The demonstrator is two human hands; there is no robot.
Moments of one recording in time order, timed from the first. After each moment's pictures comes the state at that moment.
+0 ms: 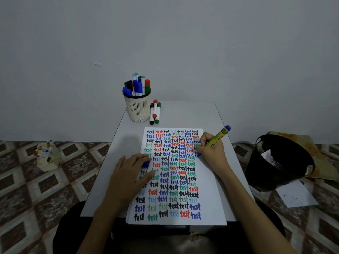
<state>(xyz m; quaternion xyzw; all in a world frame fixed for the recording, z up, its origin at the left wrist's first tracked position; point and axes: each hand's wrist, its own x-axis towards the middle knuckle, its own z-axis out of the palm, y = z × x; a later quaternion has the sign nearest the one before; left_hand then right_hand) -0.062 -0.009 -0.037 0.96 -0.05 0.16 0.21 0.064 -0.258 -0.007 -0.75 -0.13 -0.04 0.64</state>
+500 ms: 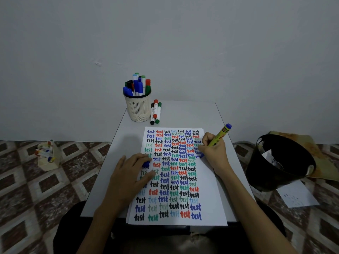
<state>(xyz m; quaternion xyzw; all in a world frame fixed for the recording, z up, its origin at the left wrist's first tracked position) -0.061 -0.009 -0.037 0.96 -0.05 0.17 0.21 0.066 -0.260 -0.009 -0.76 -0.12 -0.07 0.63</state>
